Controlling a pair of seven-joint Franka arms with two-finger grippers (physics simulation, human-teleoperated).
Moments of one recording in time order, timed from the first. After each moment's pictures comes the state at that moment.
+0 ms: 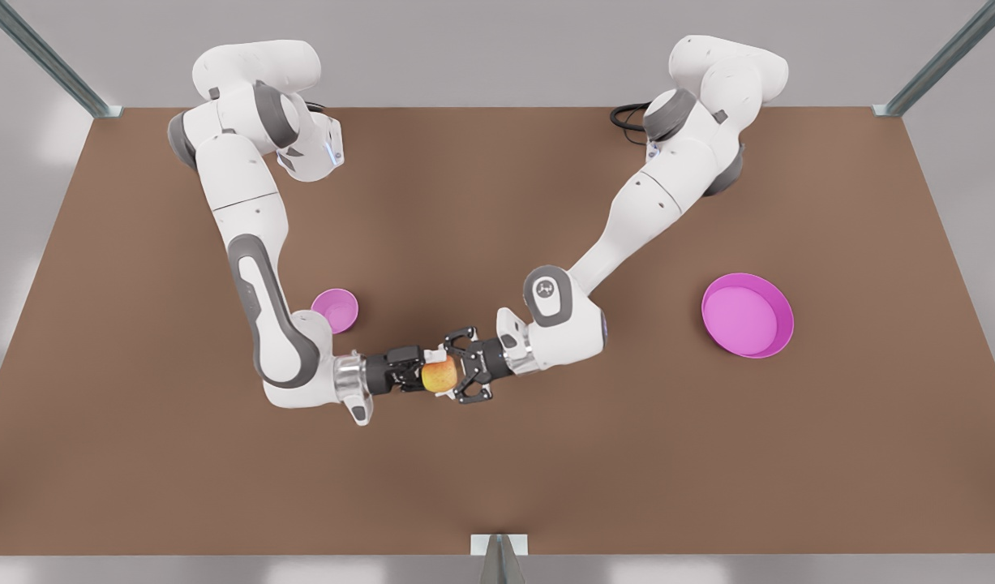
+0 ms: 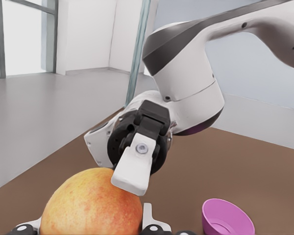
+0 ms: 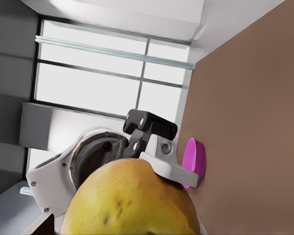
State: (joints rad) left arm -0.35 1.08 -0.61 -1.02 -0.99 2.68 1.54; right arm 0.18 0.87 0.14 -1.36 1.58 1.75 -0.83
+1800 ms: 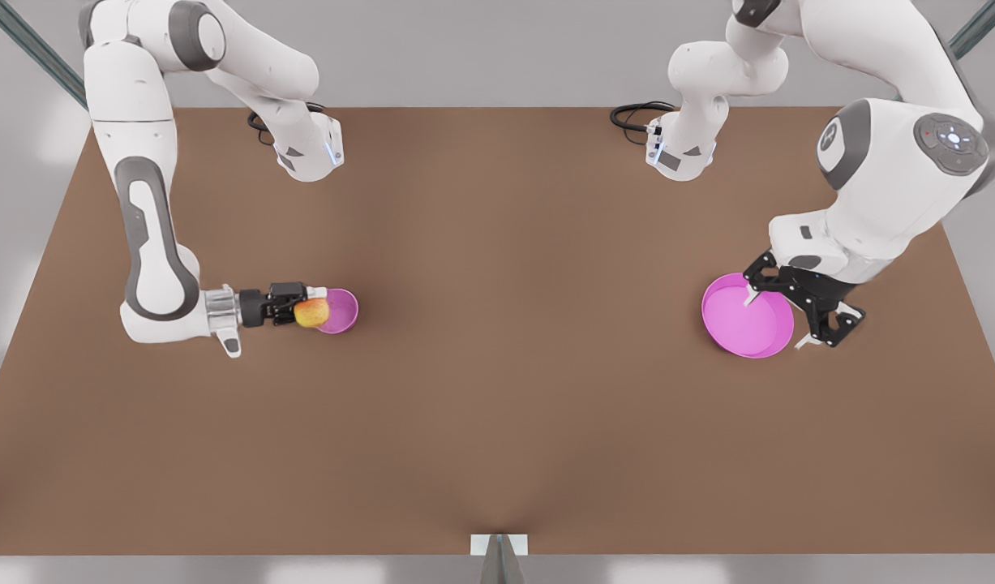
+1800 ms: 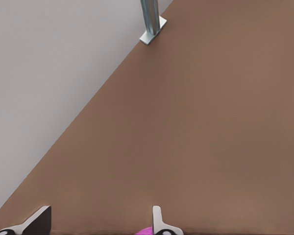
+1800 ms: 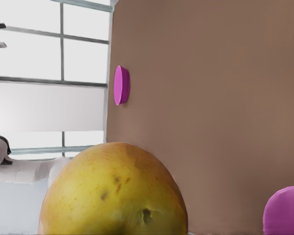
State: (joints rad) left arm -0.07 0.22 -0.11 -1.29 0.00 1.70 0.69; right arm -0.24 0.38 0.14 -1.97 0.97 1.59 -0.85
